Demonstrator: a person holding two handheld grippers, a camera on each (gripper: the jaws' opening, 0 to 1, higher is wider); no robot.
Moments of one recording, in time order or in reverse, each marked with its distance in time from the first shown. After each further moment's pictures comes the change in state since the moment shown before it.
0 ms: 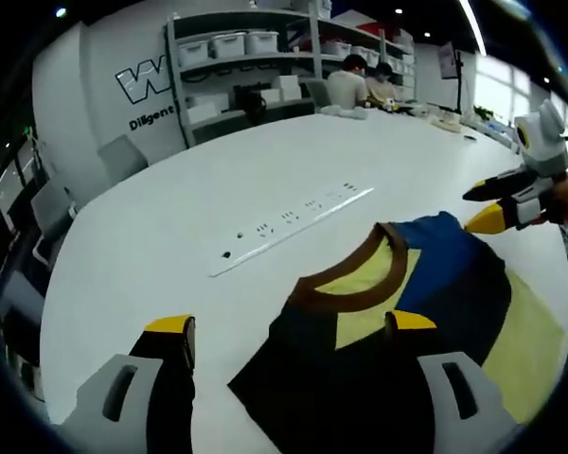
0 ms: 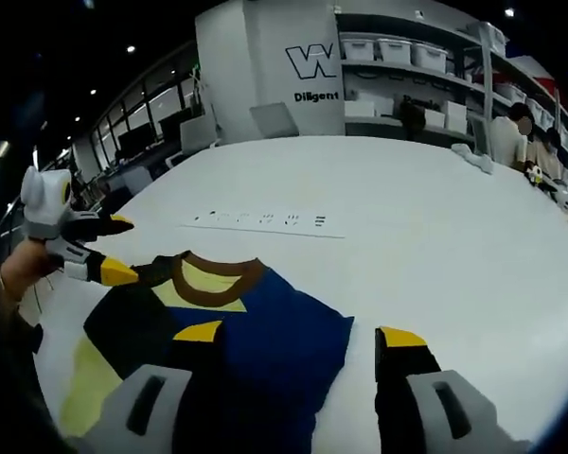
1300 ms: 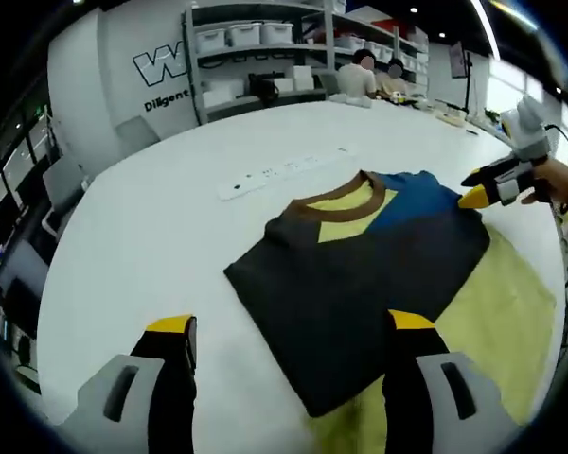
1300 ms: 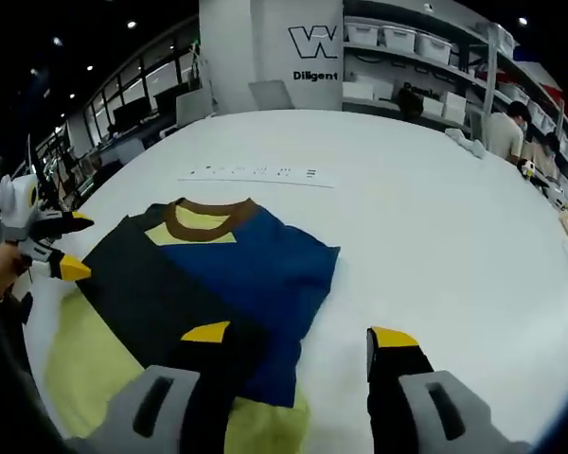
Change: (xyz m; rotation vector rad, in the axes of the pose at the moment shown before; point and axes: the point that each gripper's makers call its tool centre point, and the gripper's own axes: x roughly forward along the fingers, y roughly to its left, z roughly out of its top) left arm -0.062 -0.016 -0.093 -0.071 0.058 0.040; right arm -0.007 -0.029 -0.049 -0.043 0.104 -0.061
